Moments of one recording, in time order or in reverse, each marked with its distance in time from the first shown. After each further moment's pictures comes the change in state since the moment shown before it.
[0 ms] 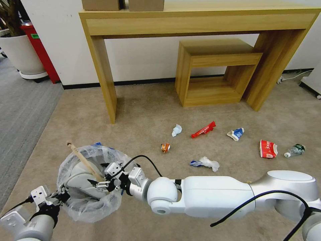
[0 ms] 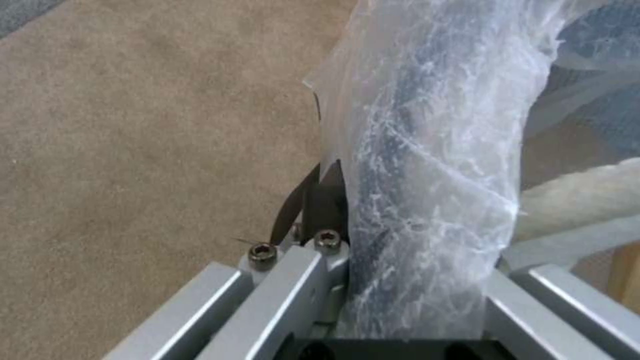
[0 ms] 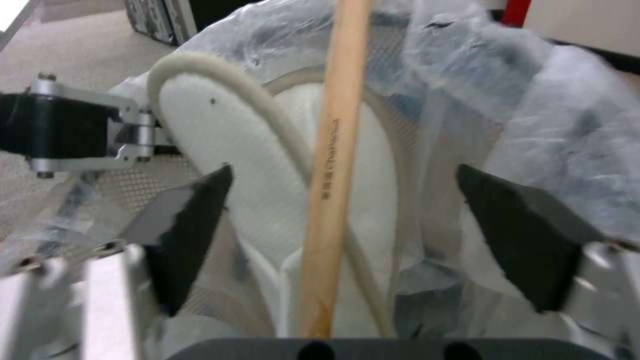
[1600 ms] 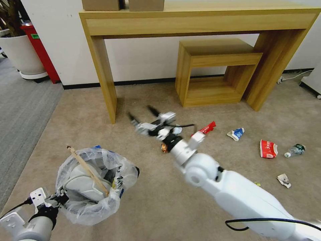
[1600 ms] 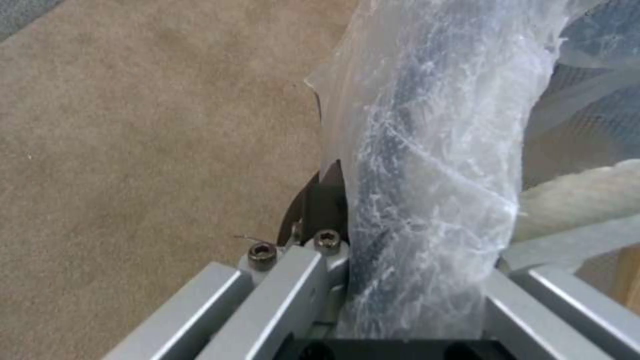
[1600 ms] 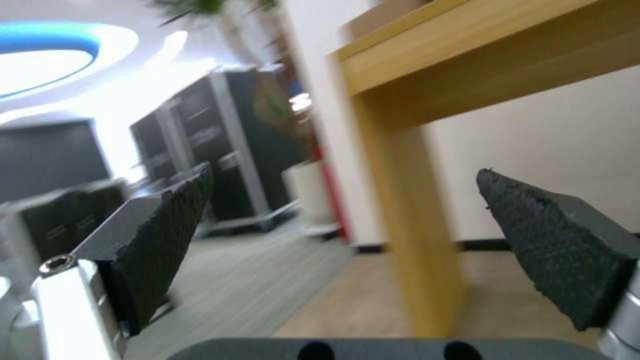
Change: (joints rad) left arm 0.014 0.028 0.000 0.017 0.004 0.007 0.002; right arm -0.540 -0.190 0.915 0.141 -0.041 0.225 -0.226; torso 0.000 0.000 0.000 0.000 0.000
